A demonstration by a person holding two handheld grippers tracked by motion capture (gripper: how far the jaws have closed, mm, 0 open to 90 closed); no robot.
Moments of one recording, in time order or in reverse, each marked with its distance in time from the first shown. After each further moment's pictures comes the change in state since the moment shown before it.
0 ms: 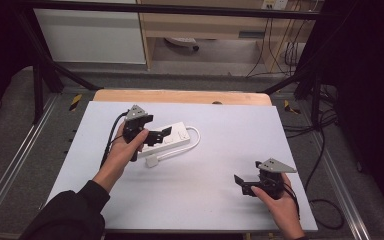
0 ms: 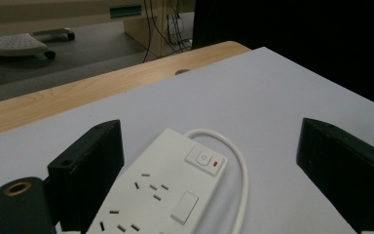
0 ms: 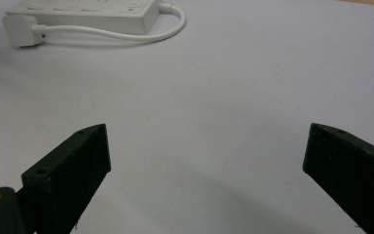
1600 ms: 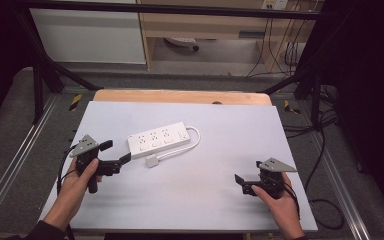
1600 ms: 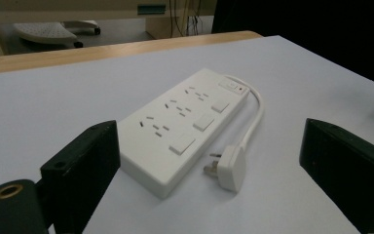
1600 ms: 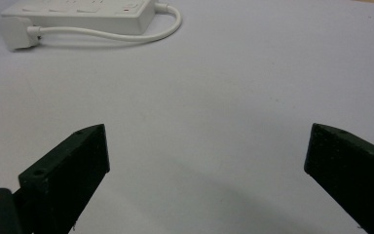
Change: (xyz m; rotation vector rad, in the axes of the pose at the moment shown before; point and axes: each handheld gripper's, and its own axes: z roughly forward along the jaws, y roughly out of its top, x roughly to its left) left arm 0.025 -0.085 -0.113 -0.035 0.054 -0.063; right arm -0.002 0.000 0.001 0.001 -0.006 0.012
